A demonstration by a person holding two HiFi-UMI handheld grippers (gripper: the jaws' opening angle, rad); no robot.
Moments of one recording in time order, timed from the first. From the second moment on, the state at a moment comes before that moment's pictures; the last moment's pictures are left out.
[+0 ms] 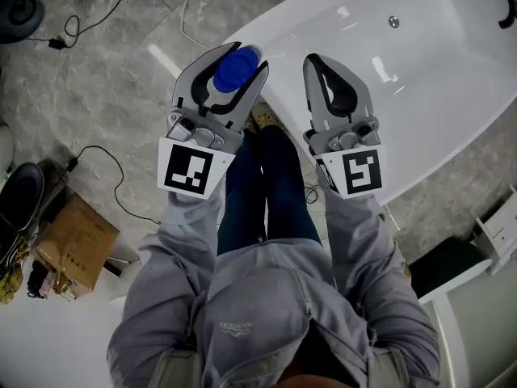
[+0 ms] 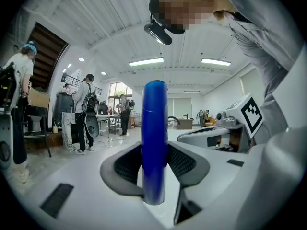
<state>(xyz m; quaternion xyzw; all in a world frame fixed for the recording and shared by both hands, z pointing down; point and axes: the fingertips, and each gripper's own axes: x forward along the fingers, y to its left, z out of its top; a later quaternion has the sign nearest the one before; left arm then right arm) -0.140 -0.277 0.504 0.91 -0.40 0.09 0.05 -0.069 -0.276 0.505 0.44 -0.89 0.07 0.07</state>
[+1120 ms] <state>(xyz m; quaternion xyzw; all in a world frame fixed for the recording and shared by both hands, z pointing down) -0.155 -0.303 0.616 0.91 -0.39 0.11 0.04 -0.116 -0.296 0.595 0.41 -0.90 0.08 0.10</state>
